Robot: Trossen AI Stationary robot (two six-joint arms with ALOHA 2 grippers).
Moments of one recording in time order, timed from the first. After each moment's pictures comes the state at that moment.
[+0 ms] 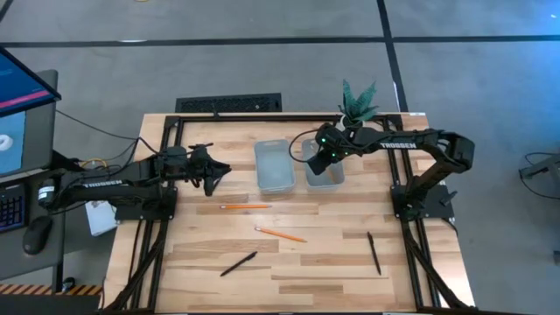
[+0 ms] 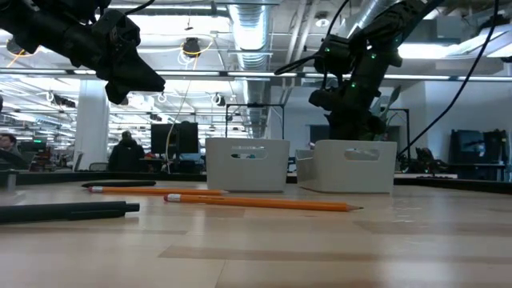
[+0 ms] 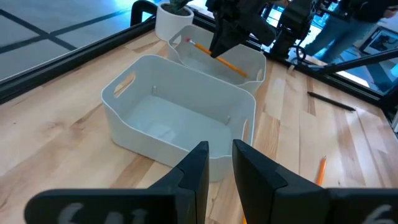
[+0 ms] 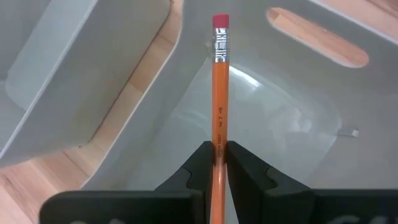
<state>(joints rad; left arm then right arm) 0.27 0.62 0.36 -0.09 0.01 -0.31 -0.40 1.56 0.95 -0.50 0.00 0.44</state>
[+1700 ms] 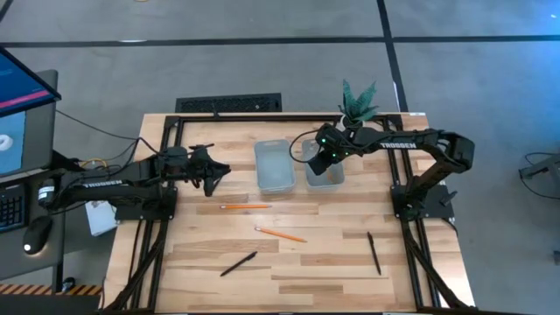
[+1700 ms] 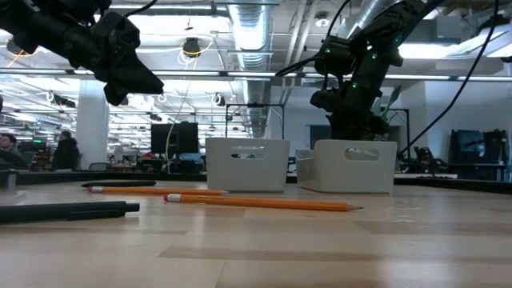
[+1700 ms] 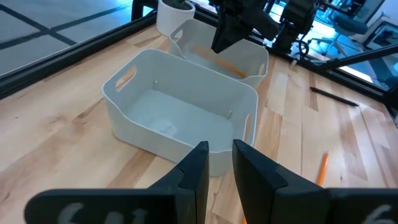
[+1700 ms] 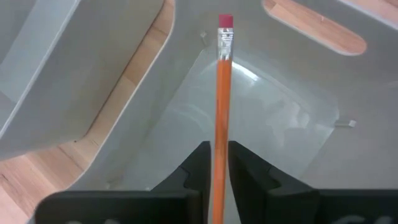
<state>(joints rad) 0.27 0.62 0.36 -0.11 0.01 -0.31 -0.40 1.56 0.95 -0.52 0.00 0.45</state>
